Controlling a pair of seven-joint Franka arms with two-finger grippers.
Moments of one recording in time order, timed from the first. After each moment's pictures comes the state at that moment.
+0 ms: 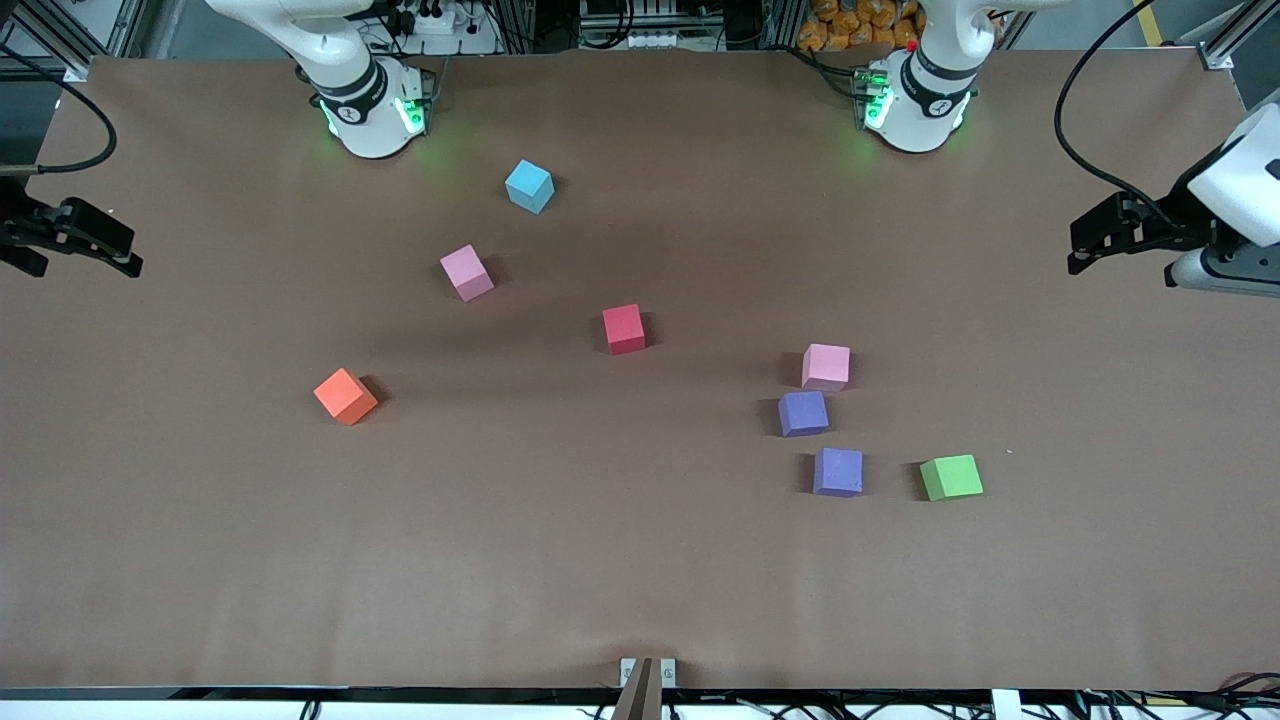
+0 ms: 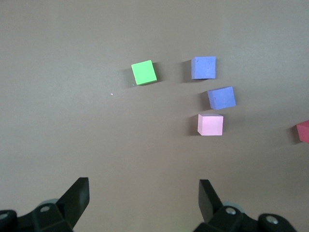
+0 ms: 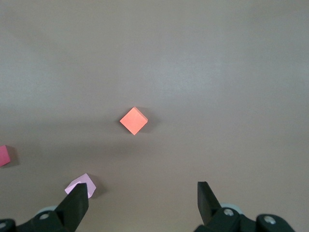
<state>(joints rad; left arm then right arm) -0.10 0.07 -0.01 -1.43 -0.01 1.51 0.04 0.04 0.03 -0.06 -1.48 -0.02 1.52 -0.01</state>
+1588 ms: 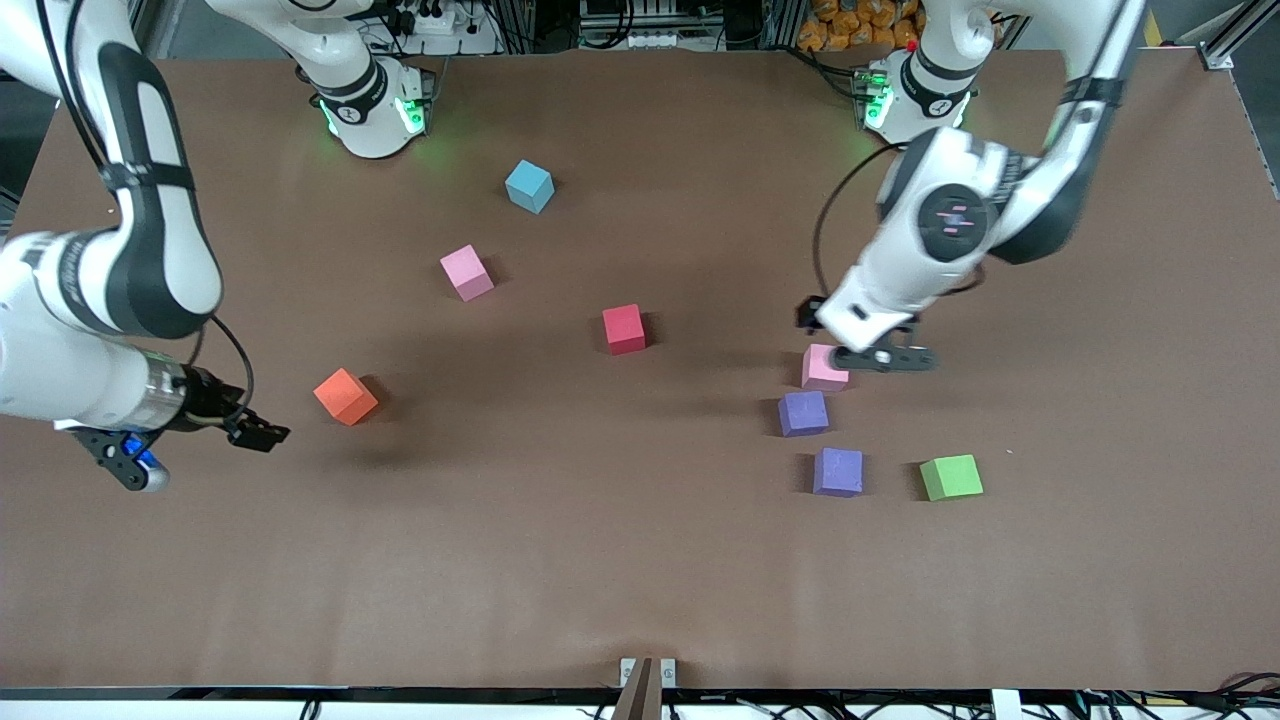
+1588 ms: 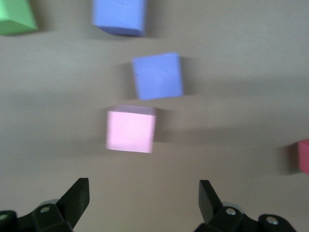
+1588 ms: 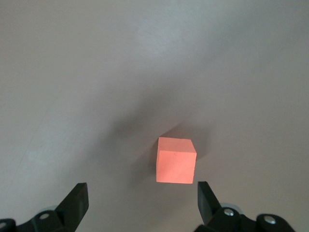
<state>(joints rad) -0.29 0.23 -0.22 -1.97 -0.01 2.13 -0.46 0.04 0.44 -0.06 -1.60 0.13 1.91 0.69</state>
